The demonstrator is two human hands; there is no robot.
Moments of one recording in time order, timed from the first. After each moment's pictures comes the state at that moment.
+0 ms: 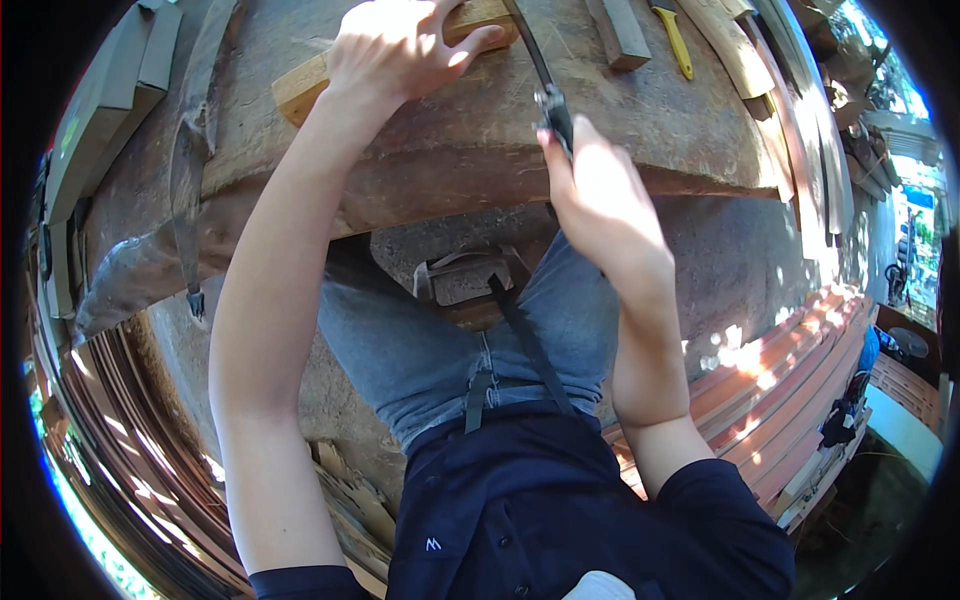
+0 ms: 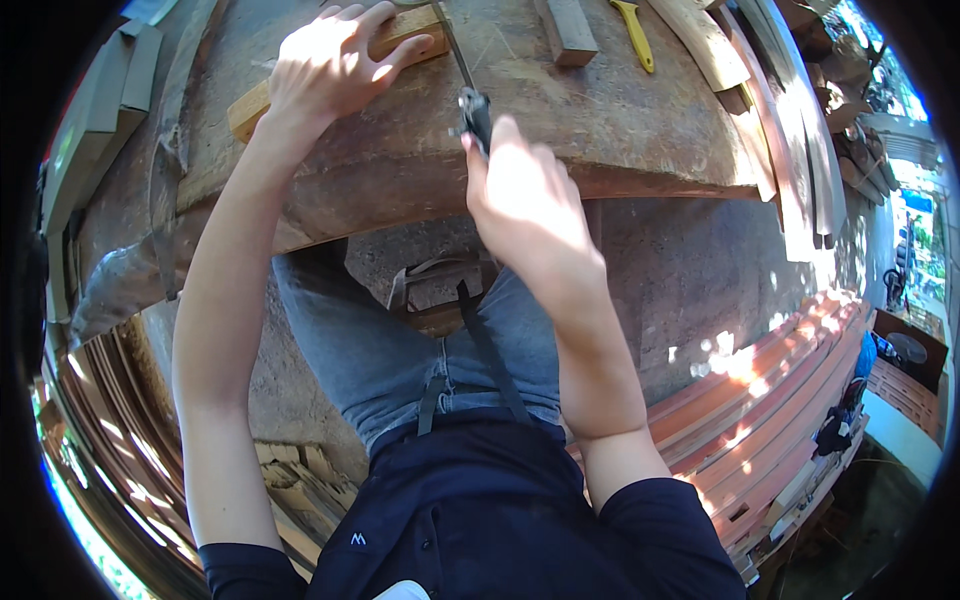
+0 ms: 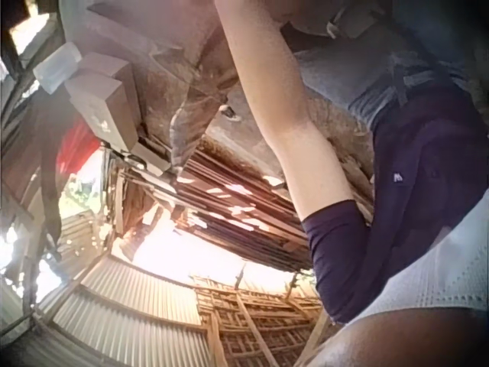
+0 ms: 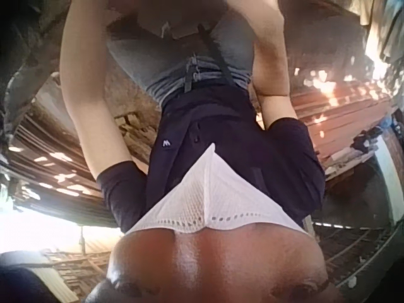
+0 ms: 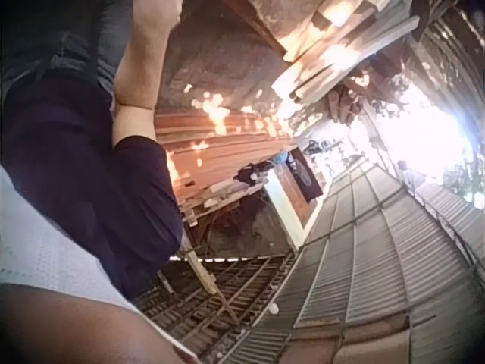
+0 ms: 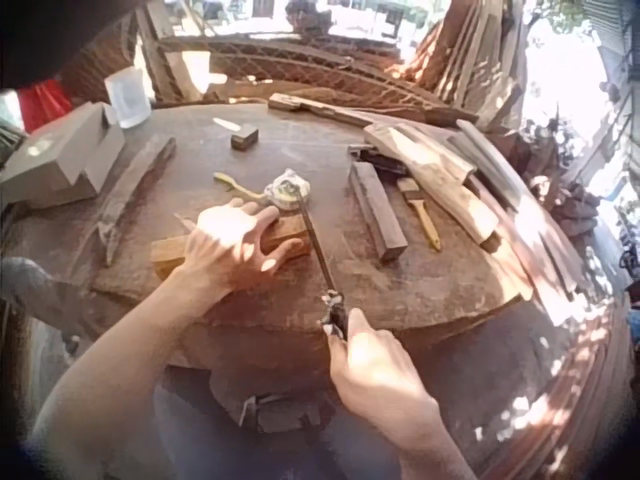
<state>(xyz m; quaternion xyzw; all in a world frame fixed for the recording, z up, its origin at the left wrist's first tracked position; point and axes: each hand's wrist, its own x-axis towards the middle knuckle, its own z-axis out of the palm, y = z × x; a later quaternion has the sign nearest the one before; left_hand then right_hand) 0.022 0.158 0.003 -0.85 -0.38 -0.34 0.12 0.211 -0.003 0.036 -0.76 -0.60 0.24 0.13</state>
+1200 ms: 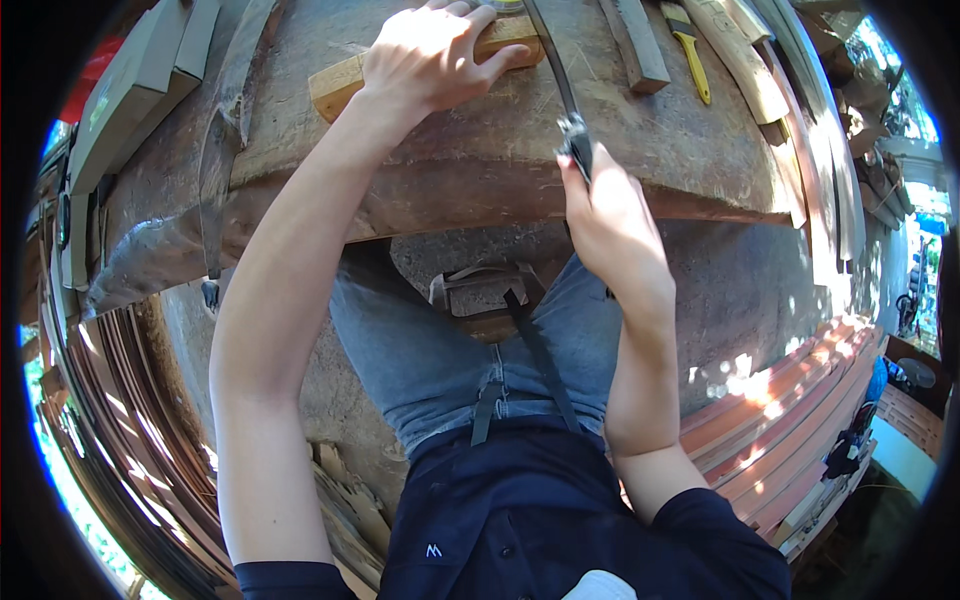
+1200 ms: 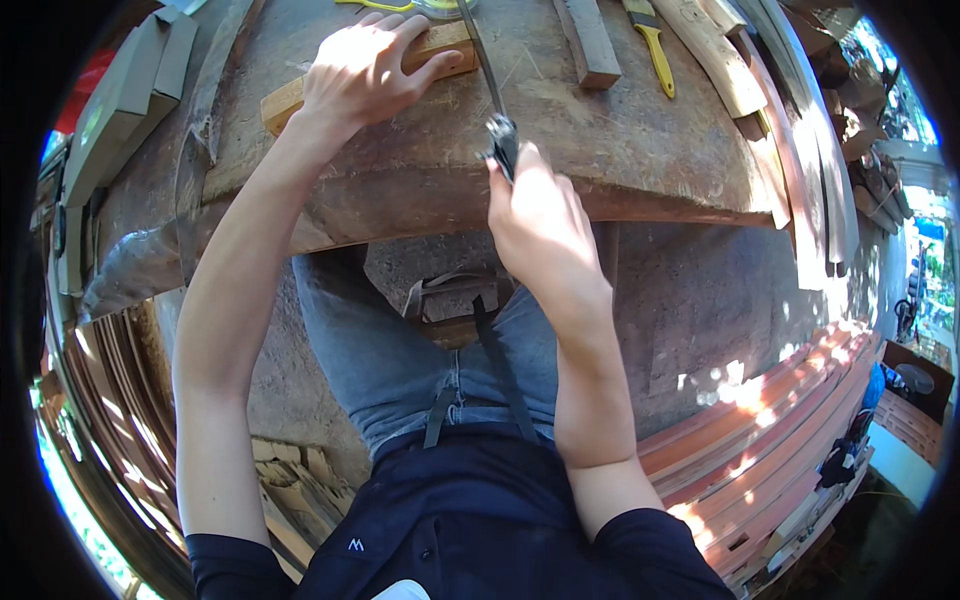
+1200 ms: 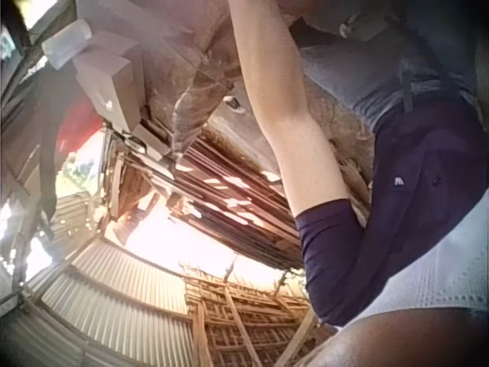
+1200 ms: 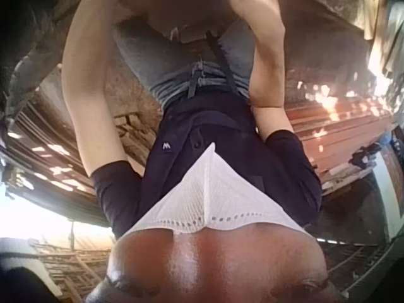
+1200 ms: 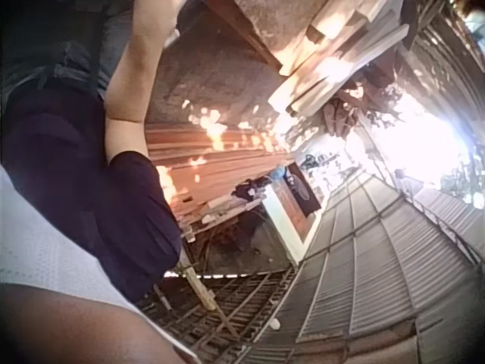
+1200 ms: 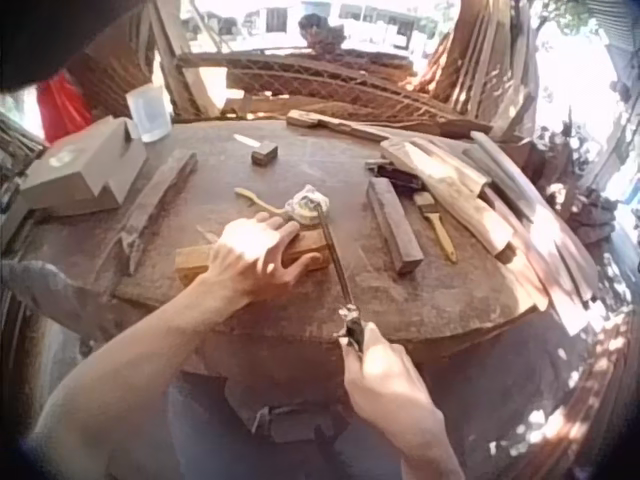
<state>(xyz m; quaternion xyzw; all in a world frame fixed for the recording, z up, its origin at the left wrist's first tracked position) 0.021 0.168 -0.008 -0.86 -0.41 -0.26 0.15 0.207 -0.009 0.031 -0.75 -0.57 0.28 0.19</state>
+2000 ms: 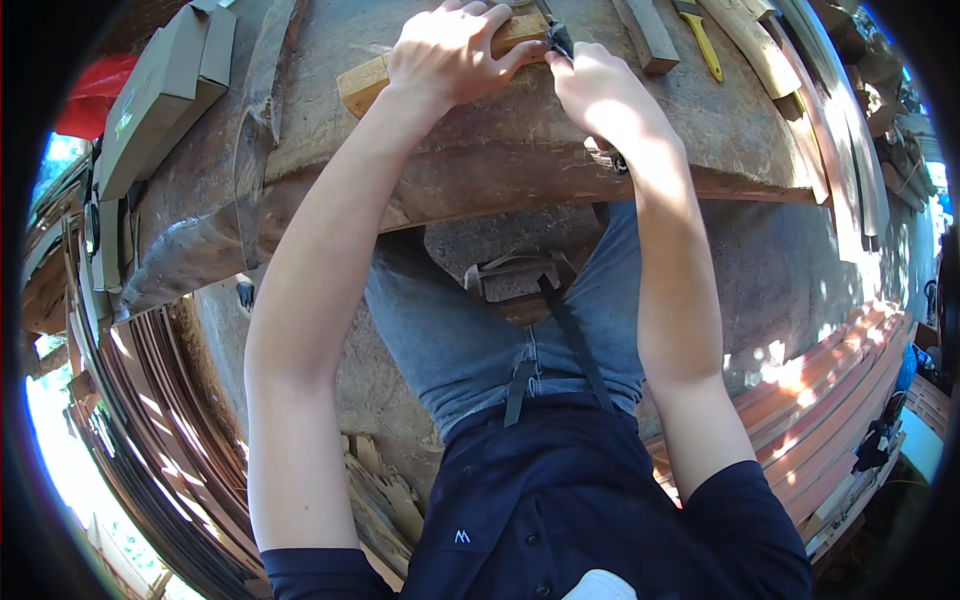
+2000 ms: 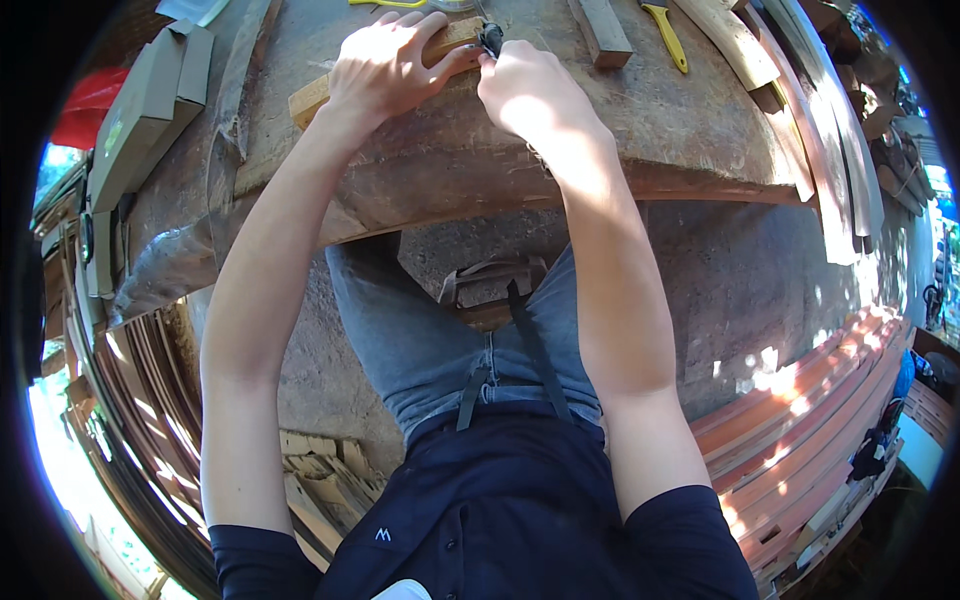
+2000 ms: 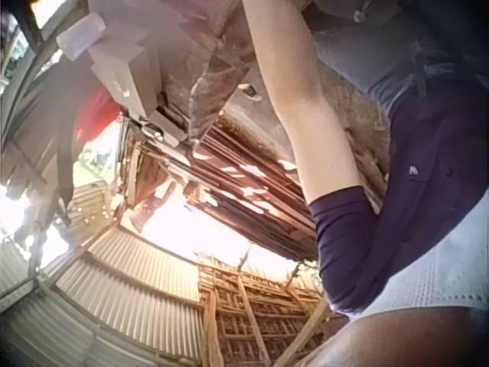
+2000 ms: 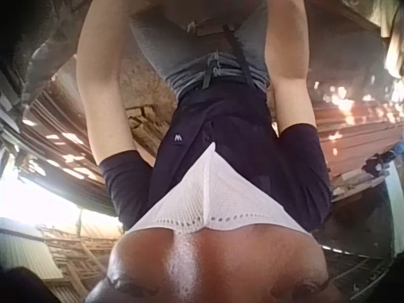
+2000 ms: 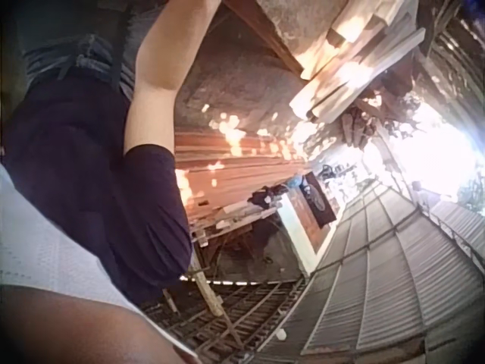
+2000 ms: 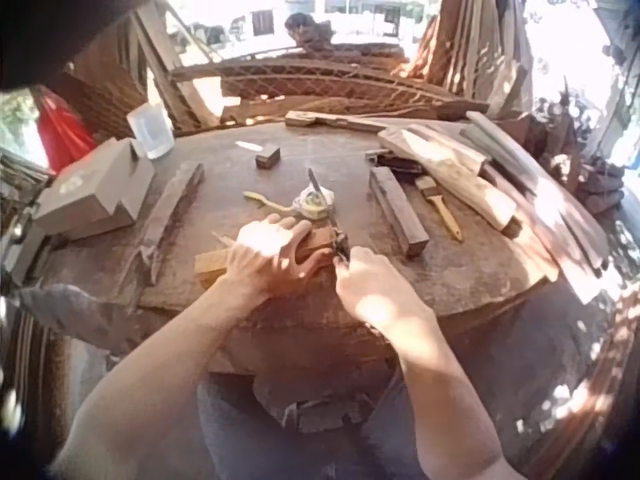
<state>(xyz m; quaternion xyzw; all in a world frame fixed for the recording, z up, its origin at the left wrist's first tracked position) 0.026 0.161 0.007 -0.87 -0.30 -0.37 0.14 0.204 0.078 0.037 -0.74 -0.59 0.25 0.20</state>
